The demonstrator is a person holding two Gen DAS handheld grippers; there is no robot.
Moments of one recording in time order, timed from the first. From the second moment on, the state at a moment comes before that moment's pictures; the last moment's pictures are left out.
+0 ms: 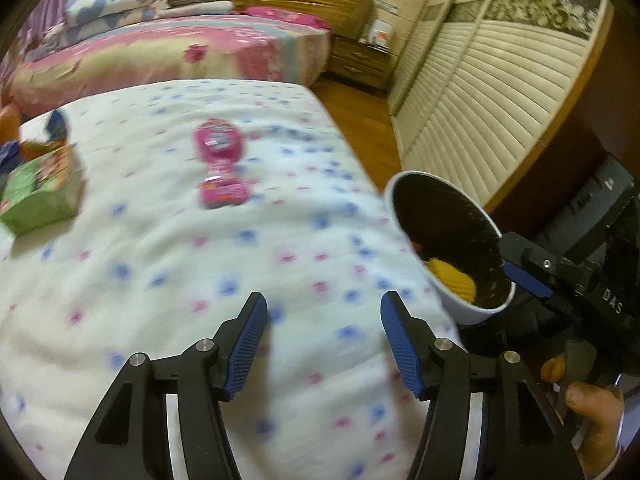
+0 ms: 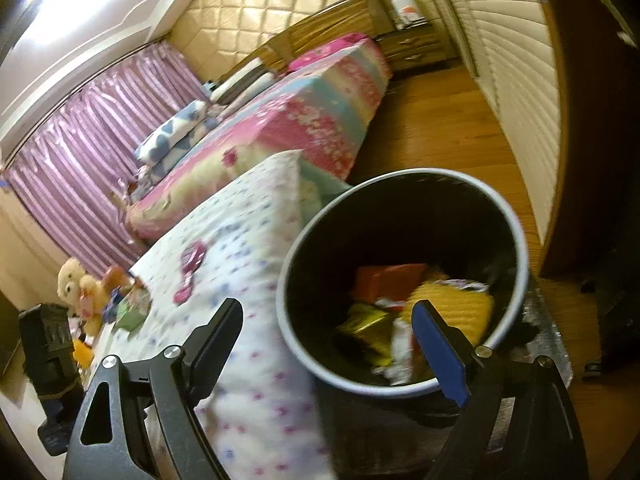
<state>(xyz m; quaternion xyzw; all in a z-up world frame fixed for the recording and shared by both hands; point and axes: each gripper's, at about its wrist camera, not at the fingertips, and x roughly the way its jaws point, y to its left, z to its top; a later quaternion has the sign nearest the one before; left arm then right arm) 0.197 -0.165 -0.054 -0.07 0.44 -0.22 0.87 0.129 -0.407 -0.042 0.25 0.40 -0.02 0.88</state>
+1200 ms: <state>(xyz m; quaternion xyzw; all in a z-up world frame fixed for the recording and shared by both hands) 0.215 0.021 -0.043 -0.05 0.42 -0.08 0.90 0.205 -0.248 -0.060 0.15 0.45 0.10 0.88</state>
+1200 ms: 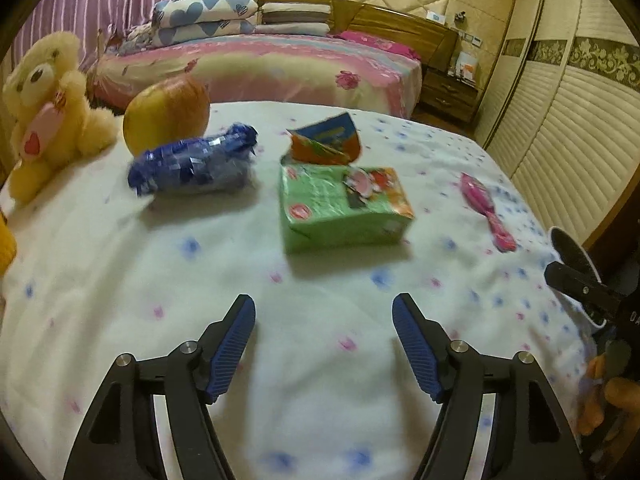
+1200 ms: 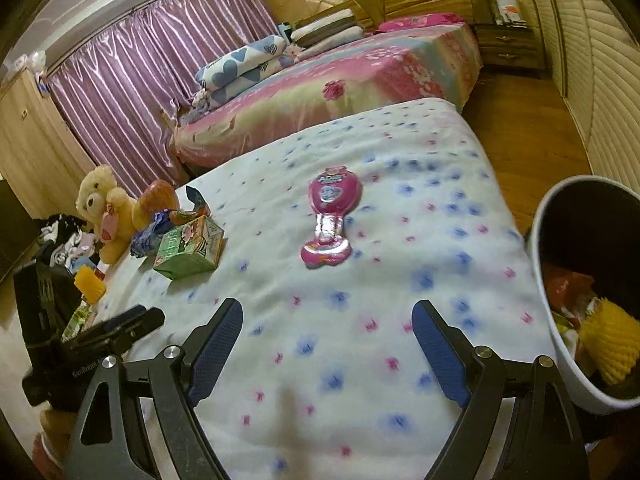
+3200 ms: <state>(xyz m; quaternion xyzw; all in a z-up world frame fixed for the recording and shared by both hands) 0.267 -0.061 -0.058 0.15 0.37 -0.27 0.87 0.214 -0.280 -0.071 0.16 0.46 0.08 0.87</state>
